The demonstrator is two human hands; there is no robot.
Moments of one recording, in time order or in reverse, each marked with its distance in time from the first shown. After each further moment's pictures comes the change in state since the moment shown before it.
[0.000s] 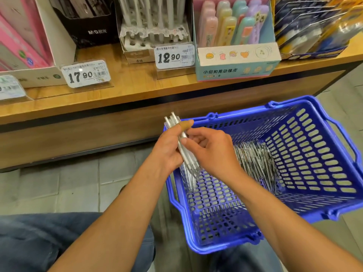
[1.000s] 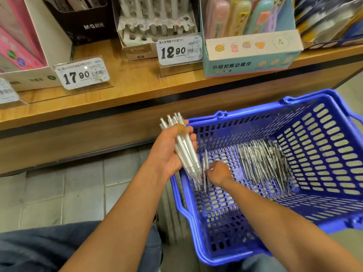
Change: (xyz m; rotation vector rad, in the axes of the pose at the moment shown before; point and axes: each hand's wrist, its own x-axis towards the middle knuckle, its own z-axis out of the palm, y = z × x) left_hand 0.000 0.011 -0.013 0.024 0.083 0.074; right_hand 0.013 0.178 0.075 -0.280 -0.340 0.649
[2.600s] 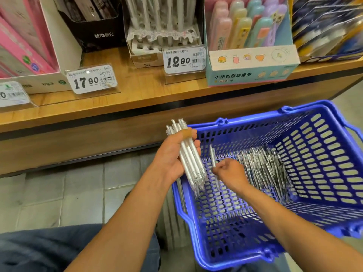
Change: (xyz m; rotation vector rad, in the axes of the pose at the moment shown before) left_hand 0.000 -0.003 0.001 0.089 -0.001 -0.017; right_hand -0.038 -0.006 -0.047 0.274 0.122 -0.119
